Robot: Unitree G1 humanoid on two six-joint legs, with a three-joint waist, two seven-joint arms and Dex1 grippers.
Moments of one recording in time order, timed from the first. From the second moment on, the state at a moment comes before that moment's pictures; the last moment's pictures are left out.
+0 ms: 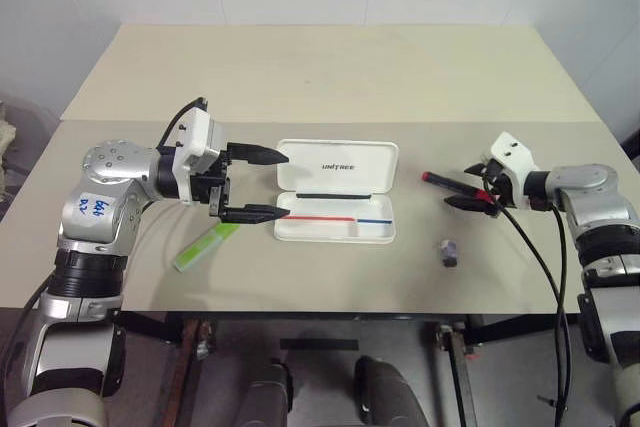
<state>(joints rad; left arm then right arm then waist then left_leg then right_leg) -0.69 0.69 0.02 0.07 -0.45 0.32 -1.31 -0.97 -0.76 0.13 1.07 -0.01 0.00 1.13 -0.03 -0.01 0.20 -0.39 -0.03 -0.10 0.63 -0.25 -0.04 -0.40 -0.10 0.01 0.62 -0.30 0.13</state>
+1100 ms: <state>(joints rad) -0.58 0.74 0.04 0.27 -0.39 0.16 -1.29 -0.69 -0.91 0.05 0.24 0.11 0.32 1.34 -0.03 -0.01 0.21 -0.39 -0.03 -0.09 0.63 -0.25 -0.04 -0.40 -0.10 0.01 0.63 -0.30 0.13</state>
